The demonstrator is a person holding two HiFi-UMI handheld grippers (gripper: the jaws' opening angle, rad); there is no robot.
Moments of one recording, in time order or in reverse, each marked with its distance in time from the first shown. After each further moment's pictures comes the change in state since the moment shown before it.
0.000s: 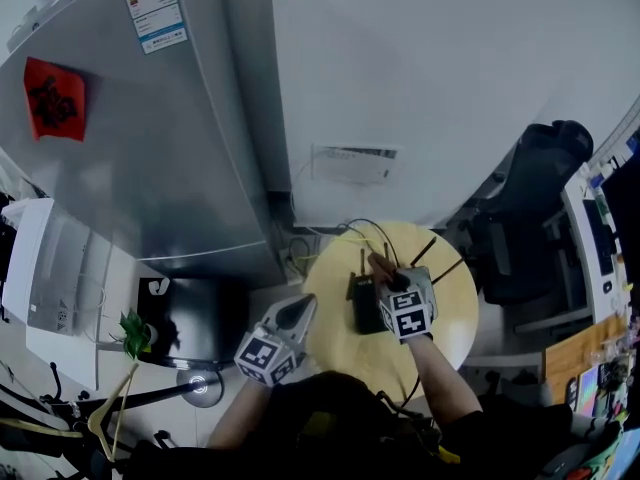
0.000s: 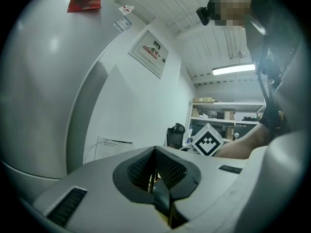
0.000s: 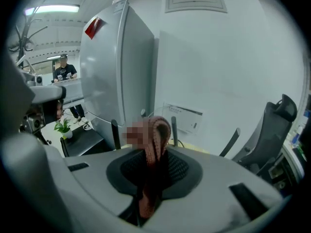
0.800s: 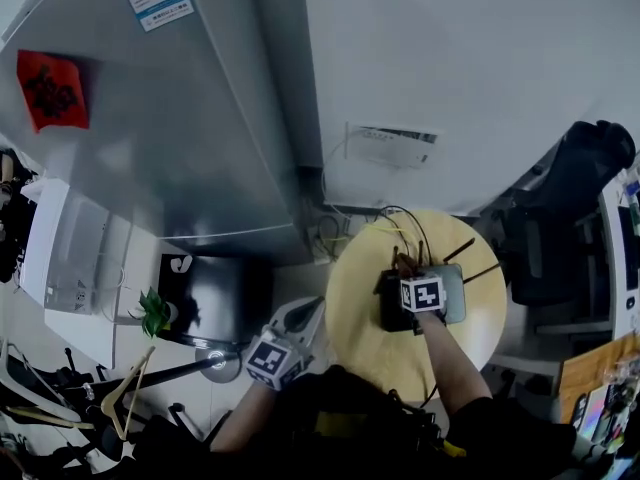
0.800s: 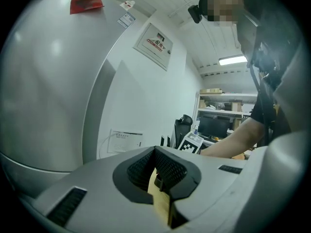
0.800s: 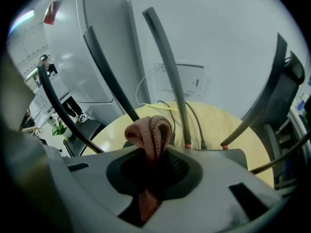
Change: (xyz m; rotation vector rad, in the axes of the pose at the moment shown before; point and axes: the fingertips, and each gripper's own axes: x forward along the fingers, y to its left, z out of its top) left arm -0.022 0.030 -0.024 0.017 0.088 0.105; right arm 0.089 -0.007 -0.098 0.192 0.397 0.051
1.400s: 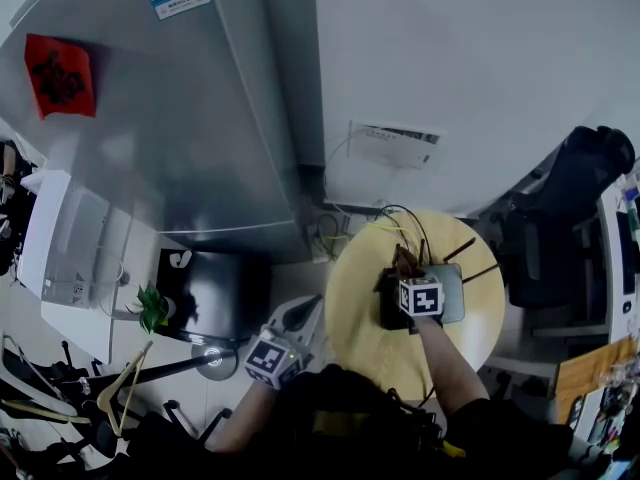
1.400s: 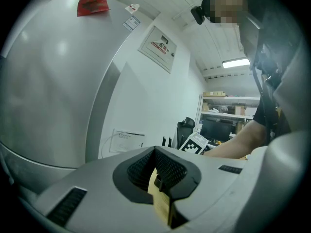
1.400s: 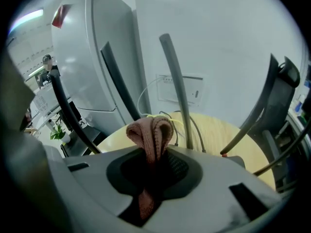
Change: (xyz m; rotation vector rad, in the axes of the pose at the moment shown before) left arm -0.010 0.003 -0.003 -0.044 -0.026 0.028; right arm -0.013 0.012 0.017 0.002 -0.132 -0.004
